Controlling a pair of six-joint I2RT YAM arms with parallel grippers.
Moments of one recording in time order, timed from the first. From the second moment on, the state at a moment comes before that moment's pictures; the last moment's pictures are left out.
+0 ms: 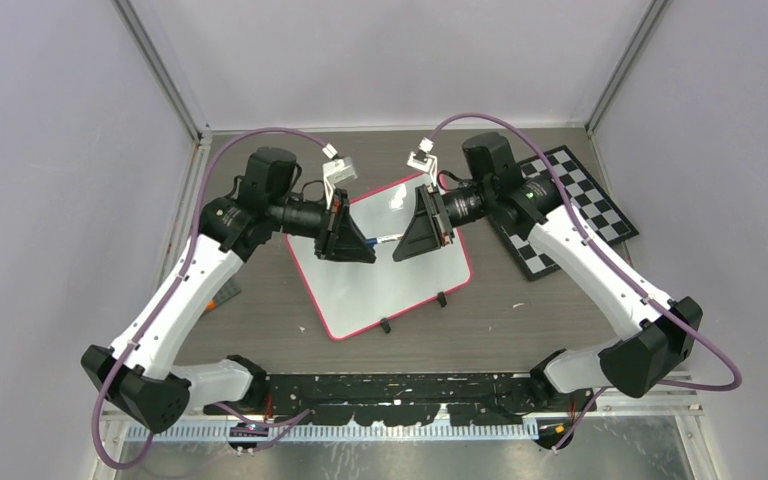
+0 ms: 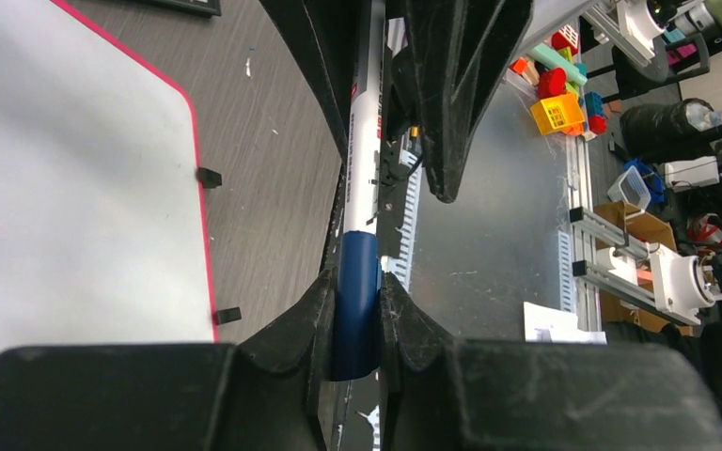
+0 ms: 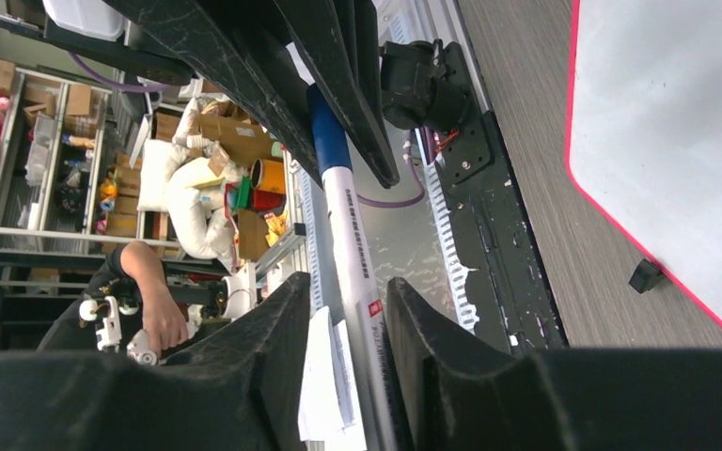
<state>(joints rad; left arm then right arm) -0.50 1.21 1.36 -0.75 1.01 -0.03 0.58 1.38 1.42 -0.66 -1.11 0.44</state>
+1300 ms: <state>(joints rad) -0.52 1.23 1.37 -0.82 1.03 0.02 0.59 1.37 1.44 -0.76 -1.10 0.34</state>
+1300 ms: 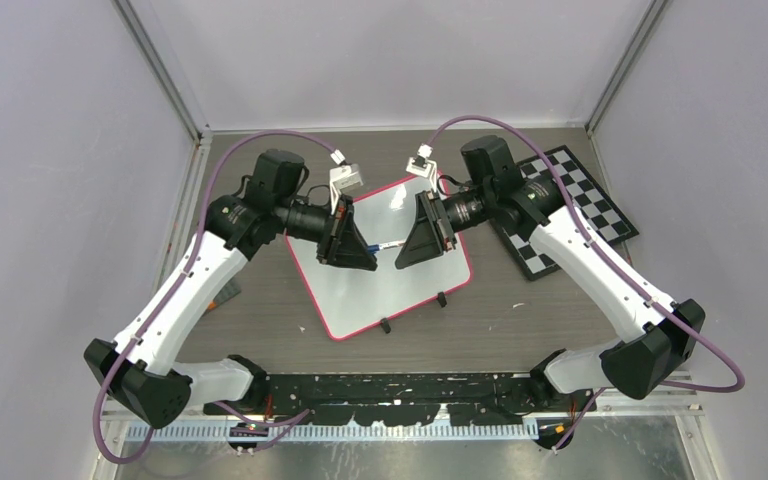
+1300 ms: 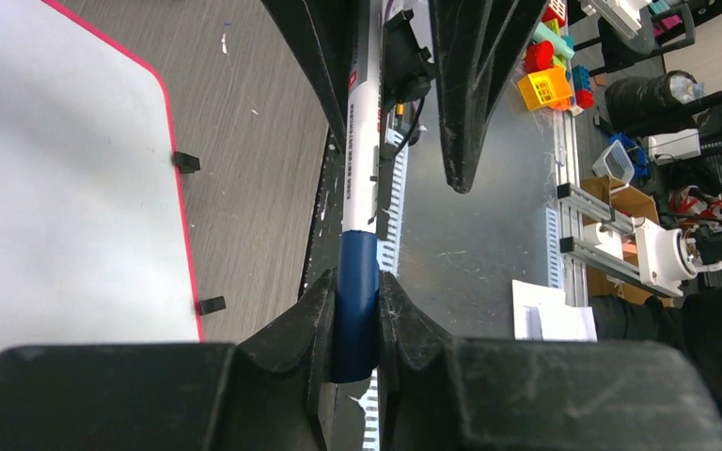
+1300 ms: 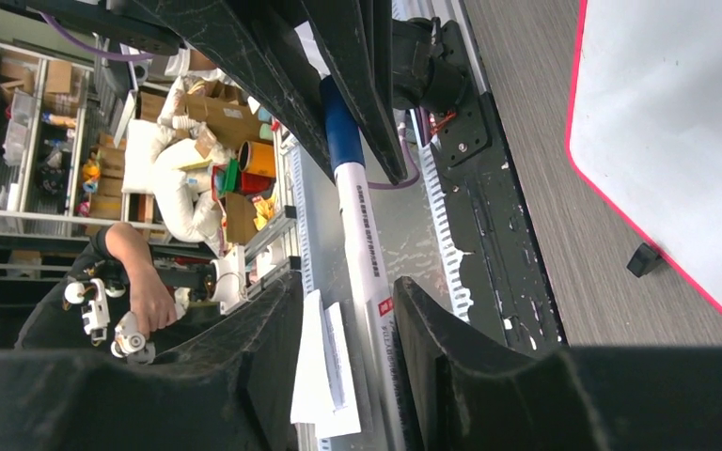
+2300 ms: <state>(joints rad) -0.52 1.23 1.37 -0.83 1.08 0.02 0.58 1.37 1.44 -0.71 -1.14 0.39</state>
